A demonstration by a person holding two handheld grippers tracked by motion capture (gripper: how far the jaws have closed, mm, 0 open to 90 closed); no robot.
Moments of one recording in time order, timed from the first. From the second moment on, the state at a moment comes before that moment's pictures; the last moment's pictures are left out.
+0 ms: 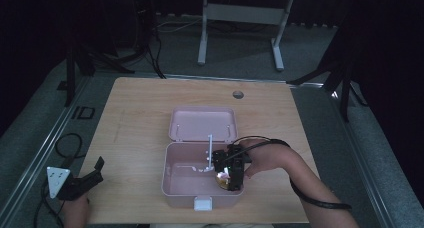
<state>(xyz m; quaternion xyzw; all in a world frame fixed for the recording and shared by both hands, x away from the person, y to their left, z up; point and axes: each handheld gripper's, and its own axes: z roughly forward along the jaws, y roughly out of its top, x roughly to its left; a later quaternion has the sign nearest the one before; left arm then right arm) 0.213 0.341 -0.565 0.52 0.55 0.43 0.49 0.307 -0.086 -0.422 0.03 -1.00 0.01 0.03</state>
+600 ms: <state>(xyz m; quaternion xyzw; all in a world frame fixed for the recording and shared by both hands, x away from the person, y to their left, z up) 0.214 0.341 -0.565 0.52 0.55 0.43 0.49 0.311 -0.083 -0.453 0.01 -1.00 0.02 0.04</state>
